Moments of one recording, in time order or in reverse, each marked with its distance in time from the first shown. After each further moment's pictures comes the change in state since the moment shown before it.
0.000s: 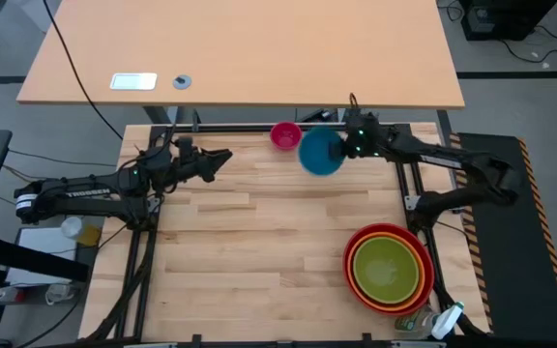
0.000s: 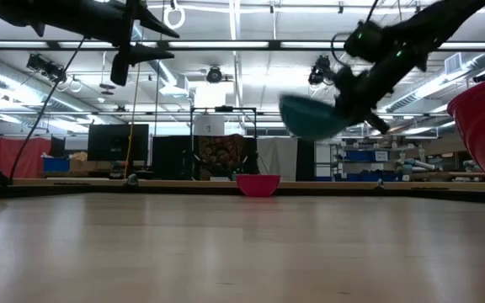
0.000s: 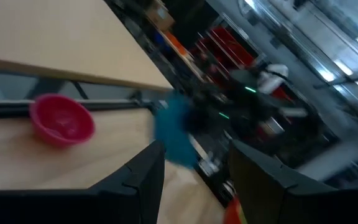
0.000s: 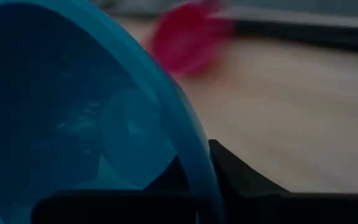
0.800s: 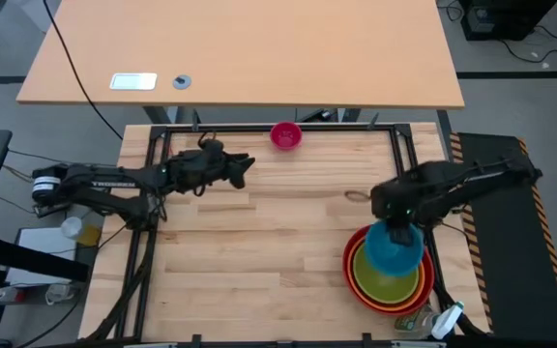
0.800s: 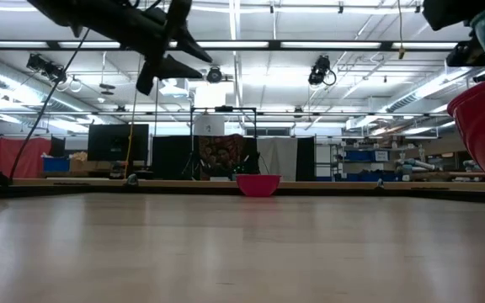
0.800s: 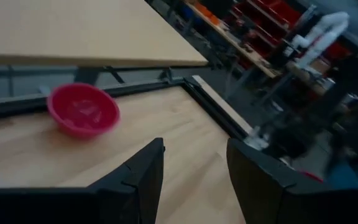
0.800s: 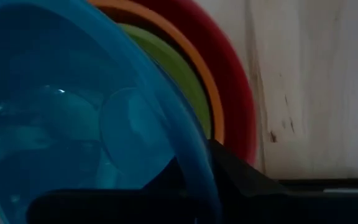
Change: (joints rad) left arm -0.078 0.334 0.150 -0.003 -0.131 0.126; right arm 0.829 -0.198 0.266 -1.153 -0.141 -0.197
